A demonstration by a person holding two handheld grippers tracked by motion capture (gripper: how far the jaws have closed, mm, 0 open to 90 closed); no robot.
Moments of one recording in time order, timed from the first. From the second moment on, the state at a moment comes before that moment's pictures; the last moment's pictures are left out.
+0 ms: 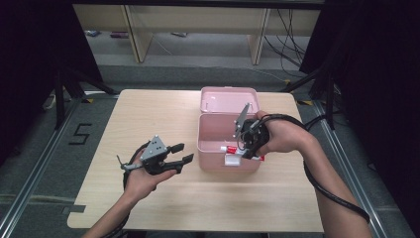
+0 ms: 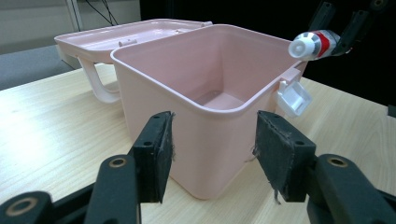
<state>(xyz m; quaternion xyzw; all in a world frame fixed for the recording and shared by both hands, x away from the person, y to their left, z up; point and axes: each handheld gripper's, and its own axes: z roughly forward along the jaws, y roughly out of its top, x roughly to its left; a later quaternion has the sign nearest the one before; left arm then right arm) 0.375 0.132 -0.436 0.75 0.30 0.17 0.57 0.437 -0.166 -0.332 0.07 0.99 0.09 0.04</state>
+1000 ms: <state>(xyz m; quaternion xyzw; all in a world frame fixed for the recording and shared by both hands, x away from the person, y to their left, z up) 0.375 0.132 -0.436 0.75 0.31 0.17 0.57 0.459 -0.164 -0.331 0.07 0.99 0.07 0.05</state>
